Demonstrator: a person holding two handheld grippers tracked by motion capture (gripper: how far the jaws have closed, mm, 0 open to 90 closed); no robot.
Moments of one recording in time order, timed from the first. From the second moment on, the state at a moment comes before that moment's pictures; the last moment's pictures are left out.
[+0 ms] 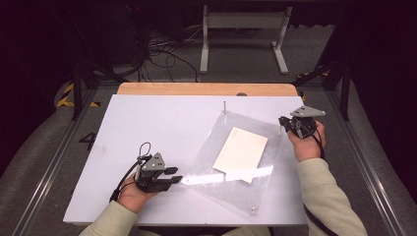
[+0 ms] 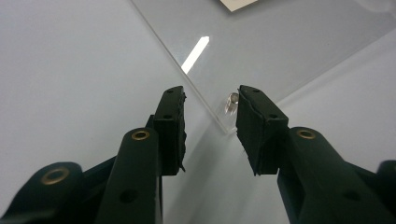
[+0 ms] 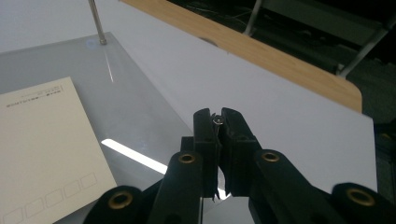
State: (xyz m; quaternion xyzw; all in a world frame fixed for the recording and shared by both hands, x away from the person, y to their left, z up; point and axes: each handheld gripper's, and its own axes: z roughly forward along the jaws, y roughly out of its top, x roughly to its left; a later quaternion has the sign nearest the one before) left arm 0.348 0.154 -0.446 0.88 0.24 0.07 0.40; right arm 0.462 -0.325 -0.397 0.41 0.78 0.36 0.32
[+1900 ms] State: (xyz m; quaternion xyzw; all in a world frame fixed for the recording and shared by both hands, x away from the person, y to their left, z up) left arm 0.353 0.187 -0.452 0.89 0.29 0.04 0.36; right arm 0.445 -0.244 -0.400 0.29 0.80 0.44 0.28
